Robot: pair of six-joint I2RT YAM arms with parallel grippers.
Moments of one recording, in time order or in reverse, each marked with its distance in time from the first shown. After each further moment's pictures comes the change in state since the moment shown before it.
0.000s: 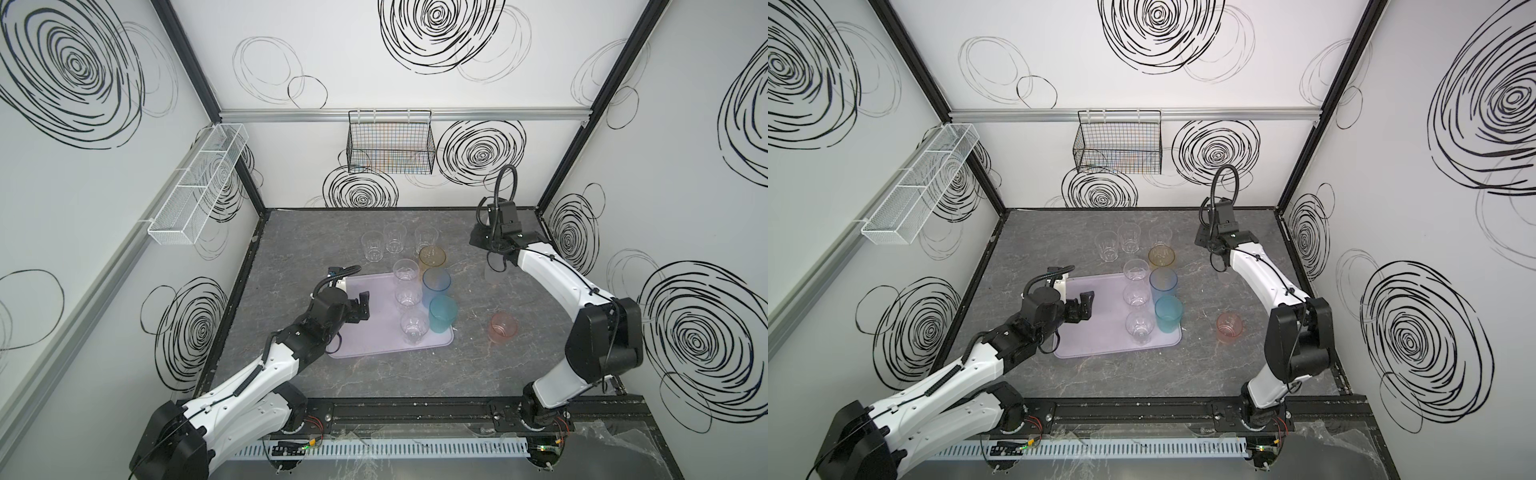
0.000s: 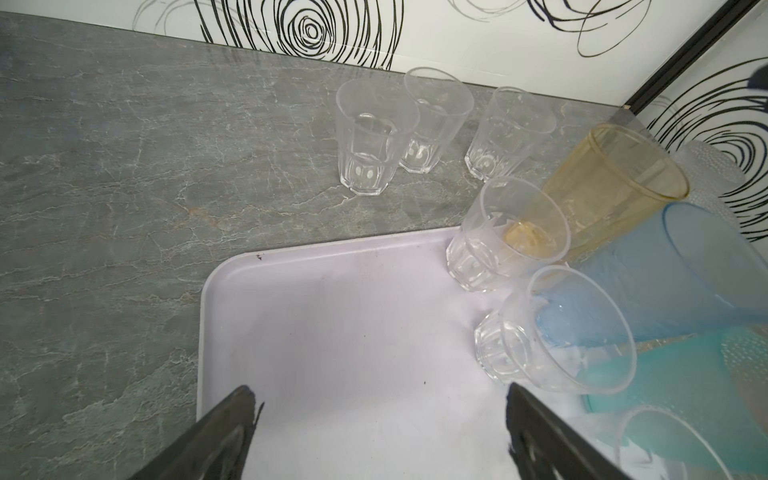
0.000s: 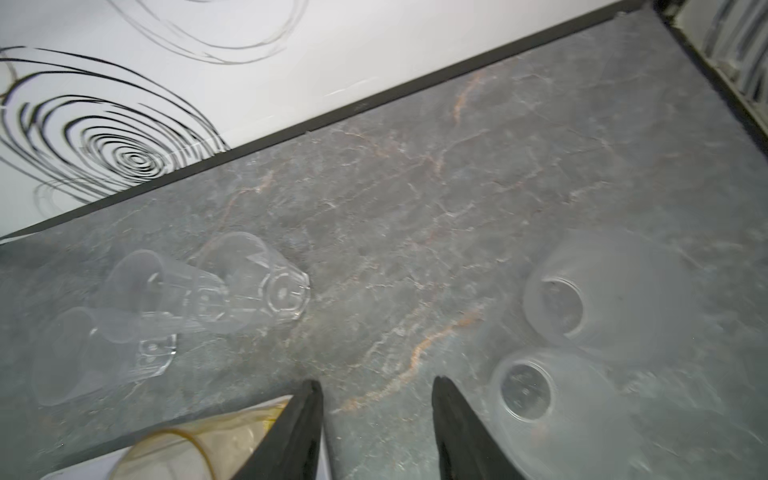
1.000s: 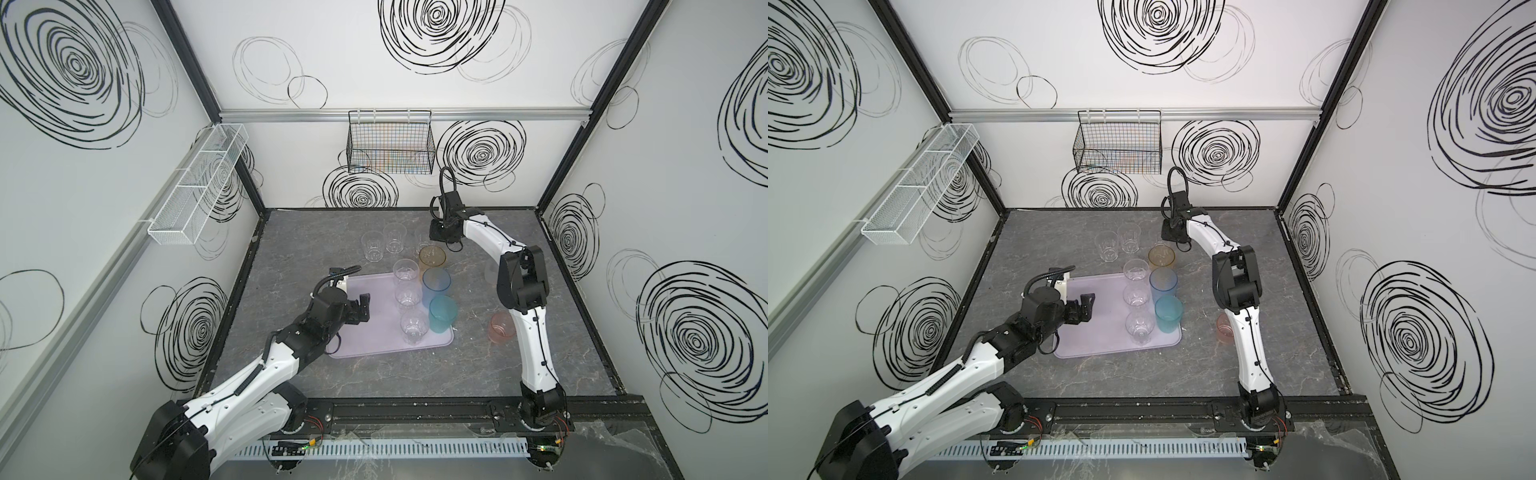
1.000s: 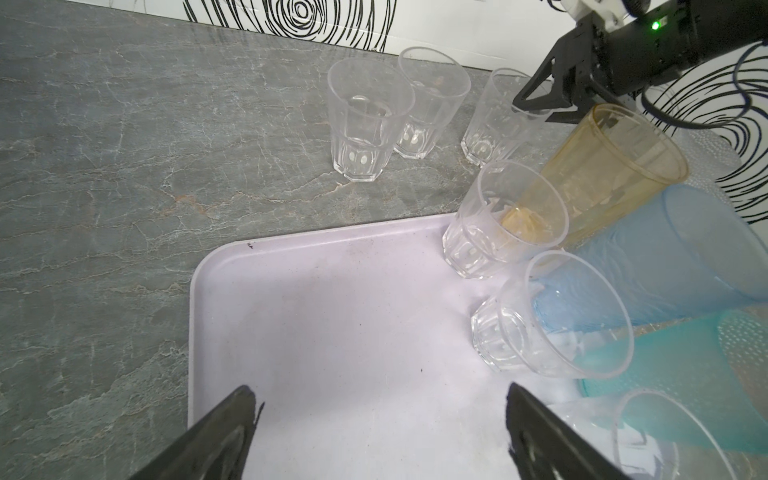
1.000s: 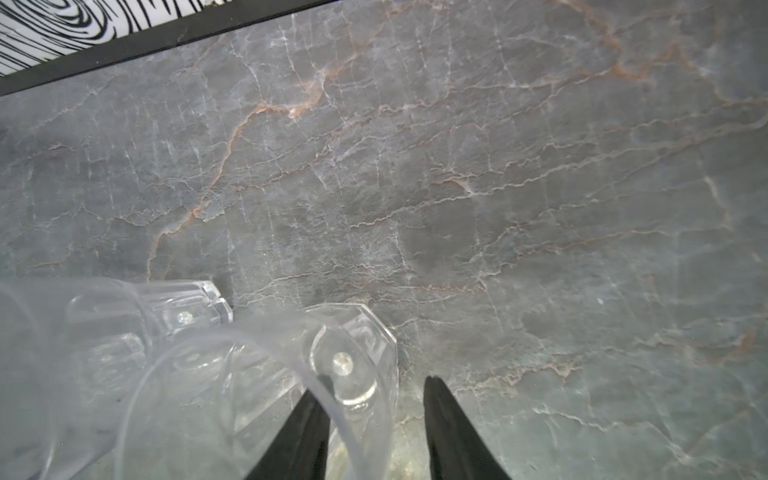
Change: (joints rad) left arm 0.014 0.005 0.000 -0.008 0.042 -0.008; right arm 0.055 0.703 0.673 -0.237 -0.167 -0.039
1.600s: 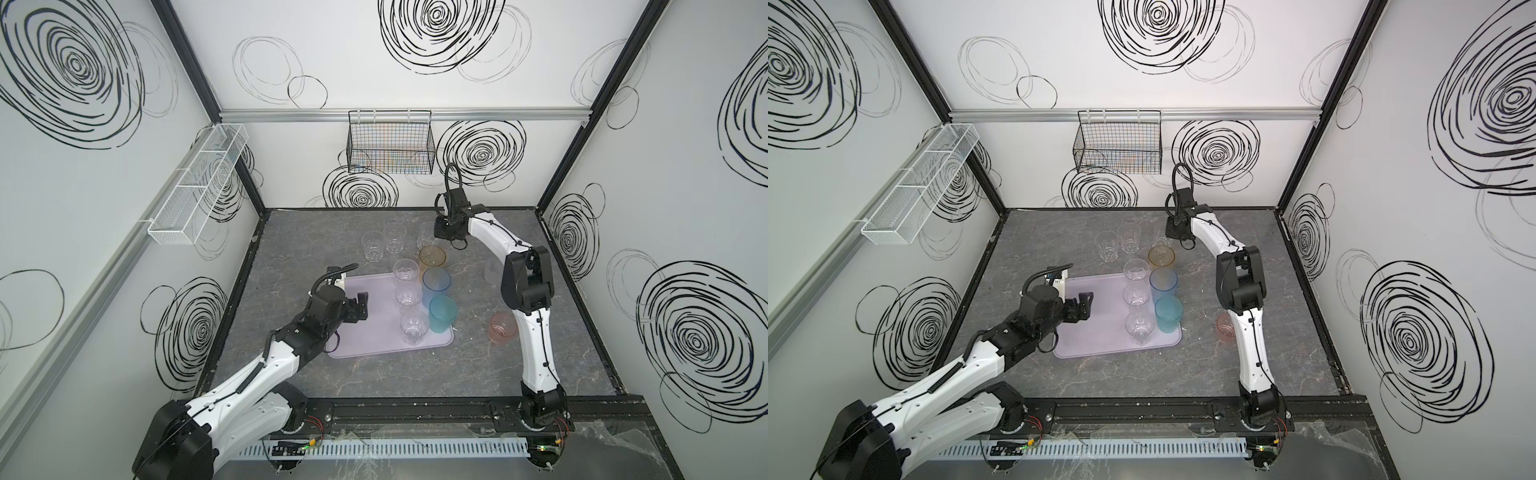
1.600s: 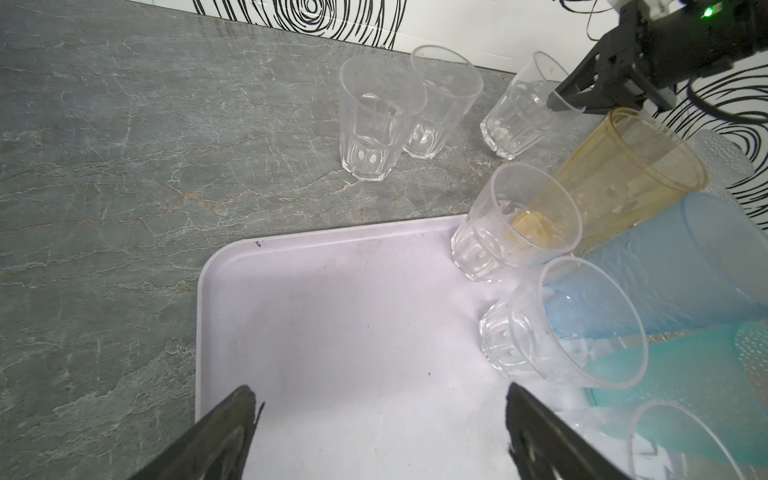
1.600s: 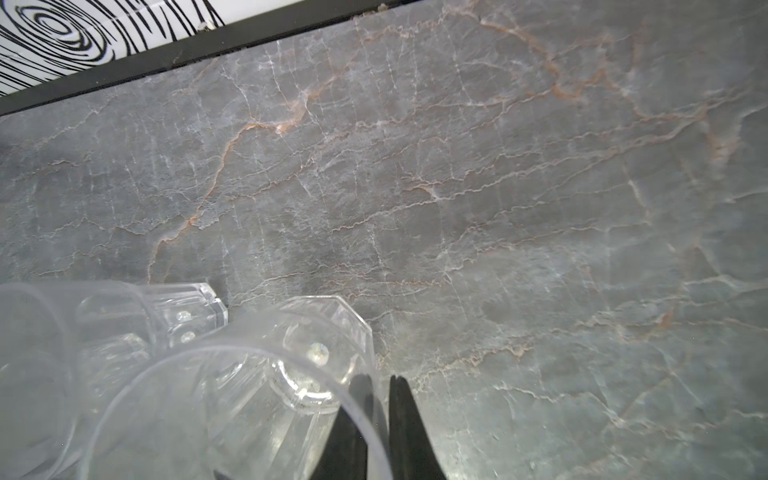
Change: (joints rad) left arm 0.035 0.012 0.000 0.003 0.021 0.000; right arm -0.012 -0.054 -0.011 -0.030 0.020 0.002
